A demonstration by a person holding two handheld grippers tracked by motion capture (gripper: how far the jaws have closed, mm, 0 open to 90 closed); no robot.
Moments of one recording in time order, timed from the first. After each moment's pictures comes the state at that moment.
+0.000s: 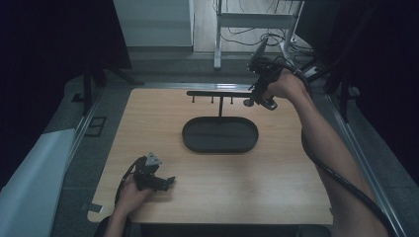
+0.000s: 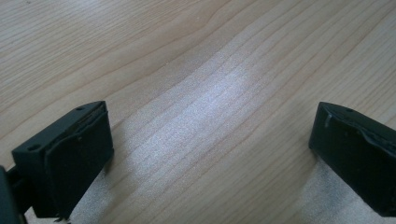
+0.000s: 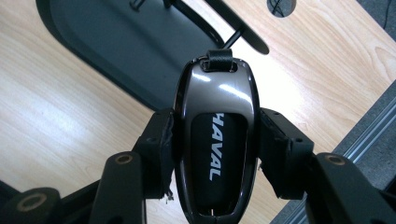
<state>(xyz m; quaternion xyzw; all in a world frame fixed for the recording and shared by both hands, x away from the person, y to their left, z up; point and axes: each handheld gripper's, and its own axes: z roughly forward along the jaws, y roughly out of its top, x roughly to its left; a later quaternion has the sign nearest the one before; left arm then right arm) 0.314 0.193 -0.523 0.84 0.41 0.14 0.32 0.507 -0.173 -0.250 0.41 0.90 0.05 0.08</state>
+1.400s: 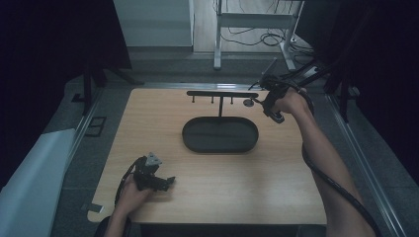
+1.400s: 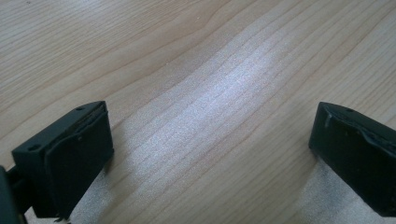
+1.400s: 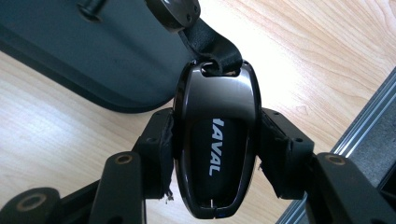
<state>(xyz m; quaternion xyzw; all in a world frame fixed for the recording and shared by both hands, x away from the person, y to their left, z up) 0.314 0.193 -0.523 0.84 0.41 0.14 0.32 0.521 -0.216 -0.321 0.45 0.89 0.03 0.08</state>
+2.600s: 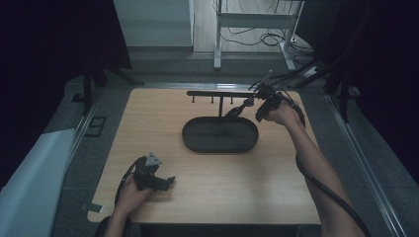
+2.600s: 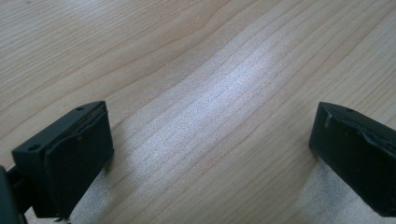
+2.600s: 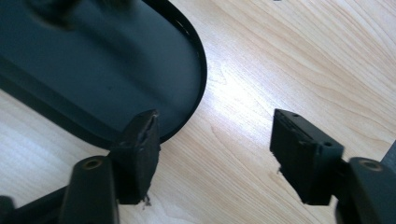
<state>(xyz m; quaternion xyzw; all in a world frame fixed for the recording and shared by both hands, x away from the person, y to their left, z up) 0.314 0.193 -0.523 0.84 0.41 0.14 0.32 0.519 -0.211 -0.365 0.43 0.89 0.09 0.12</state>
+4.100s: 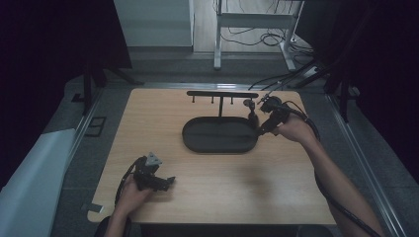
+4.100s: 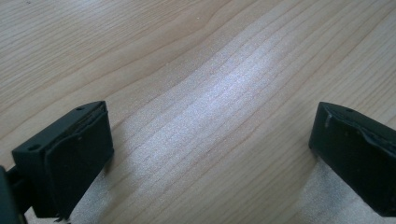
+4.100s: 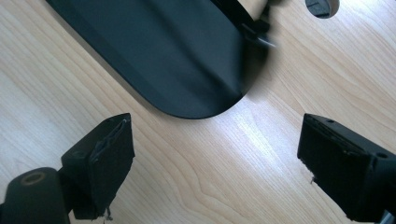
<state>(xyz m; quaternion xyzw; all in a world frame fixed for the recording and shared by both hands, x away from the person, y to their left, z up) 0.314 0.193 -0.523 0.84 0.41 0.14 0.32 0.452 -0.219 -0.350 0.35 0.92 0.16 0.12</state>
